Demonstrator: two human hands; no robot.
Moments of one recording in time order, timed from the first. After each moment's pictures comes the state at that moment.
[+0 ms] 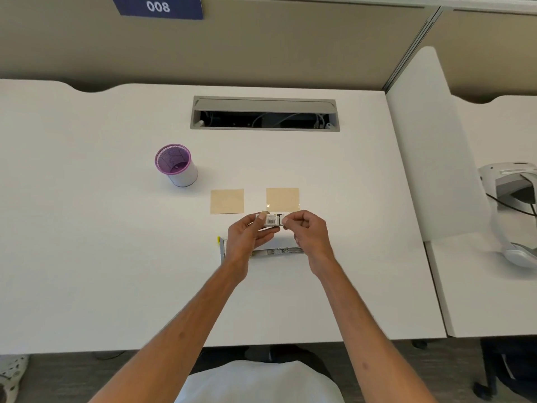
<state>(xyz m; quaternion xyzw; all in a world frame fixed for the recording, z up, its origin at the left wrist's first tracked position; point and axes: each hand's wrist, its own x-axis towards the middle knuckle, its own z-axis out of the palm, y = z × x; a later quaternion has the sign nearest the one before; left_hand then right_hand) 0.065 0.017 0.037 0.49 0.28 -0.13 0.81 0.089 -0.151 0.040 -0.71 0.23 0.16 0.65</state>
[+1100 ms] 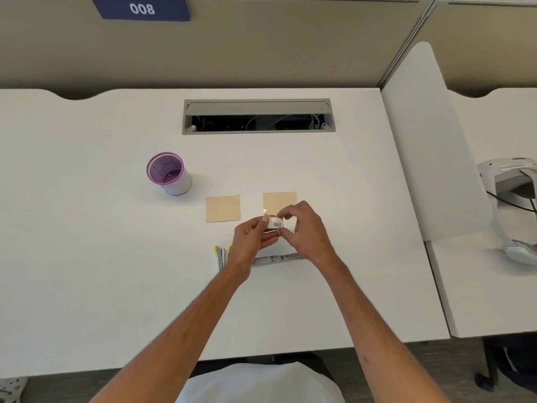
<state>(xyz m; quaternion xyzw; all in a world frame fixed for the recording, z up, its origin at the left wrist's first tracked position) 0.087 0.011 0.023 0.55 0.24 -0.18 0.78 0.115 -0.159 0.036 -0.90 -0.03 0.11 0.42</state>
